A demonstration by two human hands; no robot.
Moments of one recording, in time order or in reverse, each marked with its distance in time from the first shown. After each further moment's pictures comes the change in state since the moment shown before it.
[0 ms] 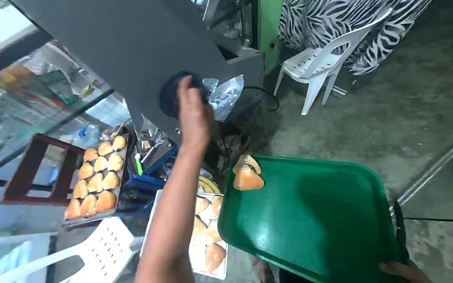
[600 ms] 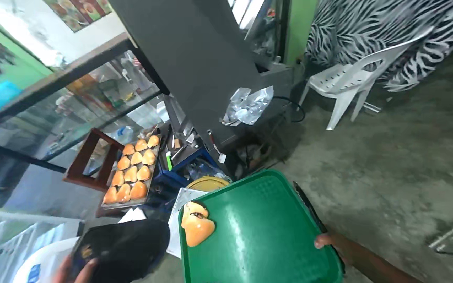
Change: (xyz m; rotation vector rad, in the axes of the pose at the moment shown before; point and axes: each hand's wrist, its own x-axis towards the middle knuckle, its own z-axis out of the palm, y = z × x) left_hand -0.335 -0.104 -0.287 -0.277 0.454 -0.920; right_hand 0.049 0.009 0.151 -0.322 -0.420 0.305
